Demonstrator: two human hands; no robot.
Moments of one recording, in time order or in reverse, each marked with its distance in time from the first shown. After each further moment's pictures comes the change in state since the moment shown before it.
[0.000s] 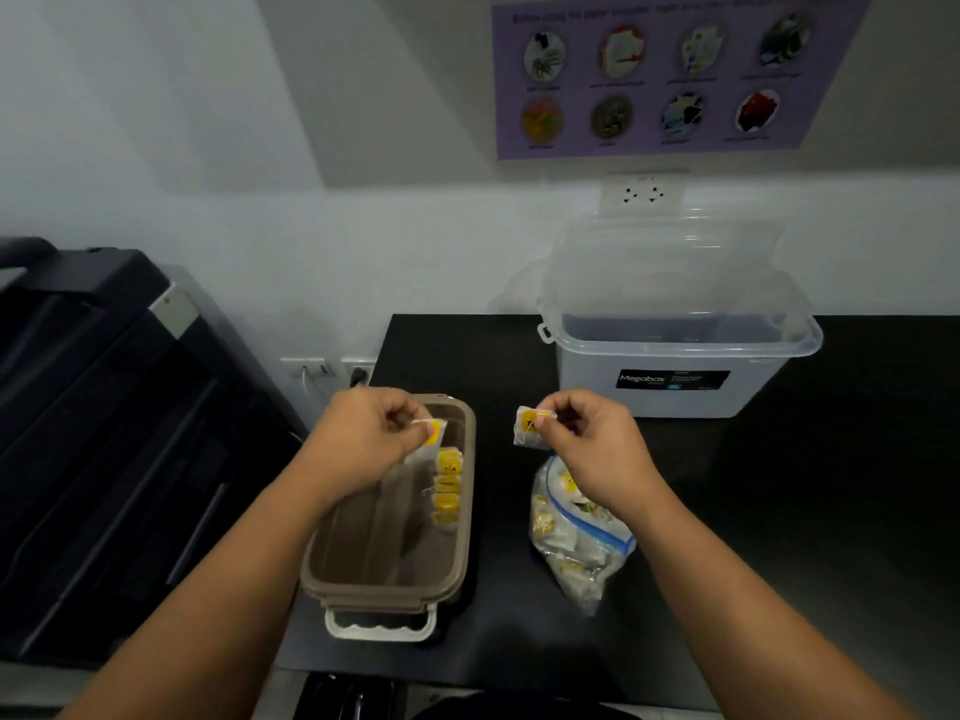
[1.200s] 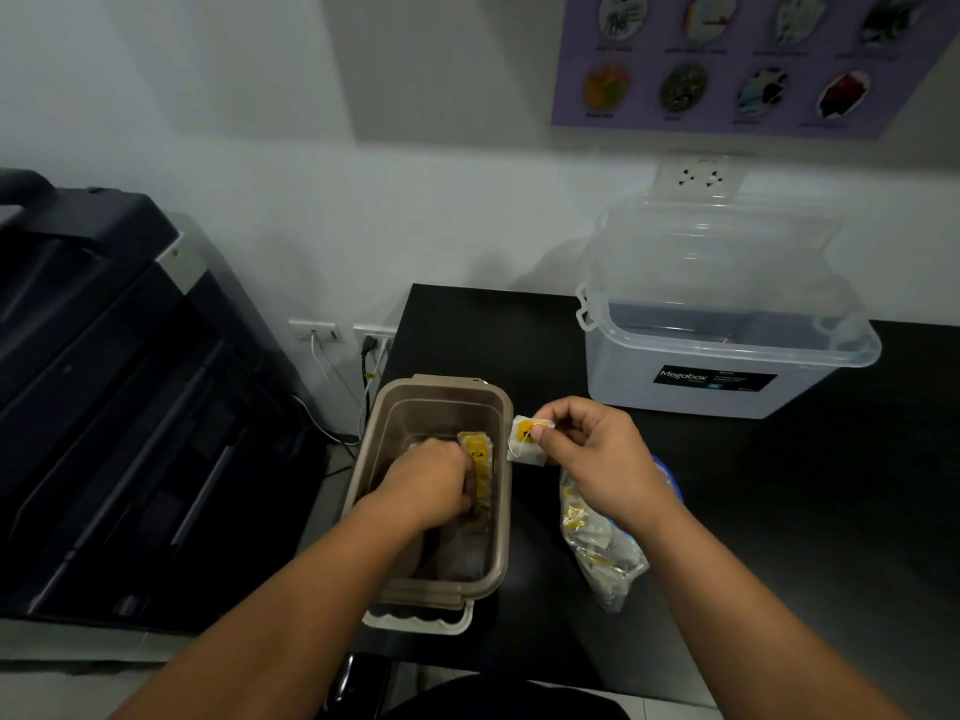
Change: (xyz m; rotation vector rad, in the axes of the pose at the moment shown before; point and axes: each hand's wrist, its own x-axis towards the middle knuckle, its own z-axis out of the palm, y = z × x) left_hand 0.014 -0.050 0.066 0.479 -0.432 -0.018; right_hand 0.003 -0.006 0.043 0.083 -0.126 0.051
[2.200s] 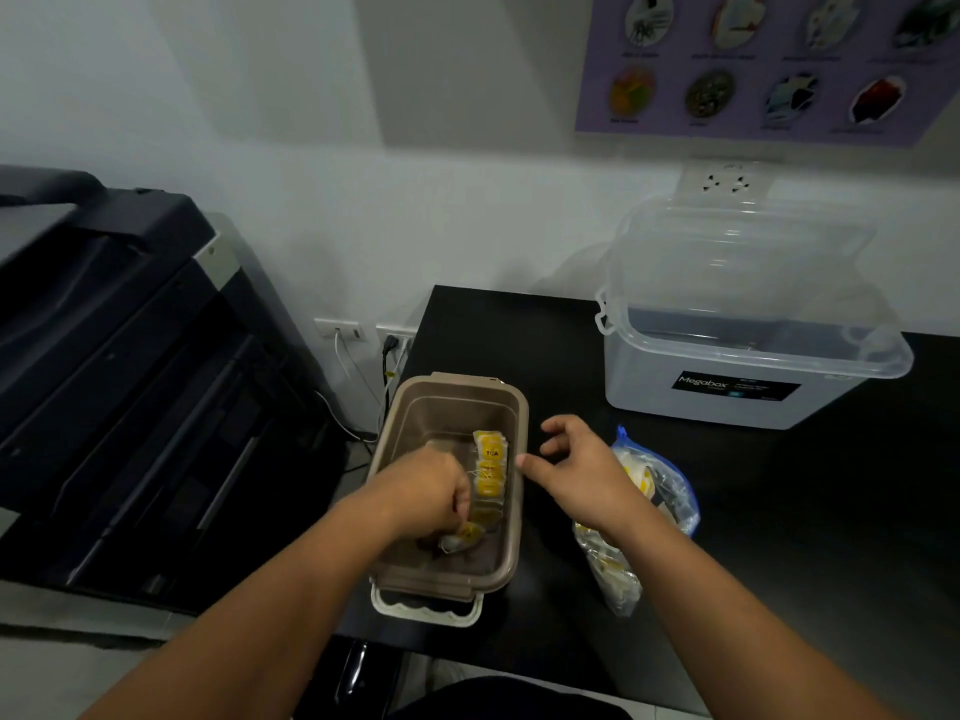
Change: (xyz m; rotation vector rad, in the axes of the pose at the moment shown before) left_hand -0.037 -0.005 -0.021 -0.050 -0.143 0.040; right_hand 0.012 0.022 0.022 -0.245 -0.108 0.226
